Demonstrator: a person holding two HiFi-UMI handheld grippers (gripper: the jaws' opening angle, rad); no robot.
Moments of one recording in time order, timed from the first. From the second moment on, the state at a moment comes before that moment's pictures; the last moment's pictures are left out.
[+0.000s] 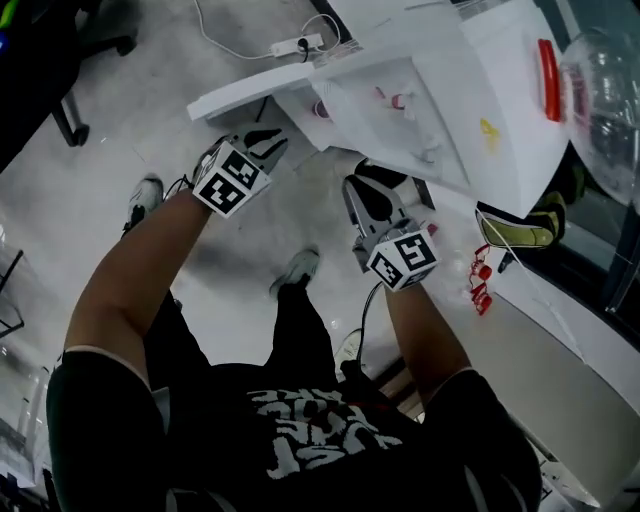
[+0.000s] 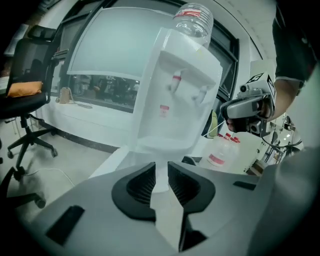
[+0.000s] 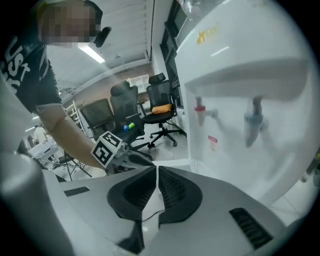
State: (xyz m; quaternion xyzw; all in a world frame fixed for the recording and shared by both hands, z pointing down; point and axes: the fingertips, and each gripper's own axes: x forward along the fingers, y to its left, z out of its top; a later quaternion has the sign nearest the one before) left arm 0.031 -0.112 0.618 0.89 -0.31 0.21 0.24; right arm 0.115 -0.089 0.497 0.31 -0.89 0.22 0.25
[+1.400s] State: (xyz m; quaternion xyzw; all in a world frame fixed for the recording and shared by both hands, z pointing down) left arm 0.216 -0.215 0.972 0.84 -0.17 0.48 -0.17; right arm 0.224 -0.014 0.802 0.34 -0.88 0.25 0.21
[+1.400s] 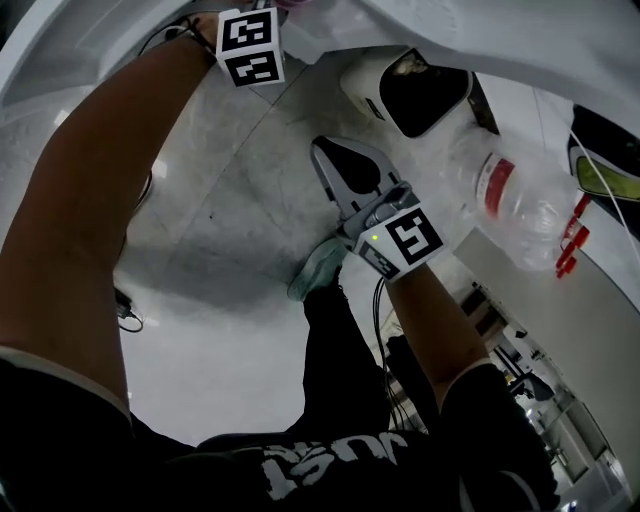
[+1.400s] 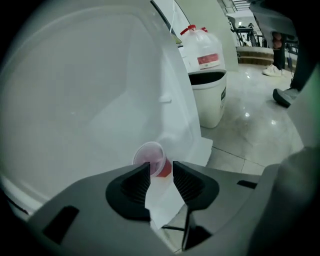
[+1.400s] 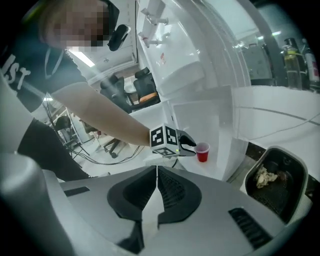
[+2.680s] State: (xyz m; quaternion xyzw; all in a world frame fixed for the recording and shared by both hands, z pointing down) left arm 0.108 -0.116 0.833 0.85 -0.14 0.50 -0.07; right arm 0.158 -0.019 0.688 0.33 -0.89 0.24 0.22
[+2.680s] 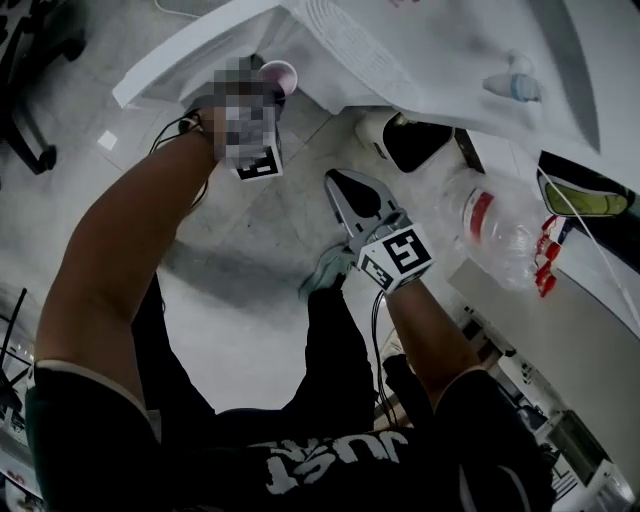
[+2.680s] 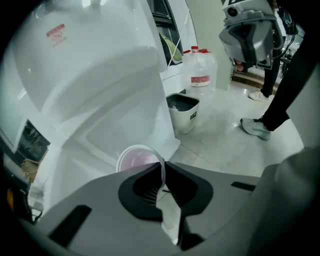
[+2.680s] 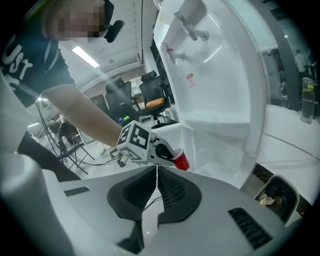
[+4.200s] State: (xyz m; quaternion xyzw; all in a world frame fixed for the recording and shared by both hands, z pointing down) left arm 0.054 -0.009 0.070 0.94 -0.13 0.29 -0.09; right arm 0.152 0.004 0.020 0.39 -0.91 0.06 0.12
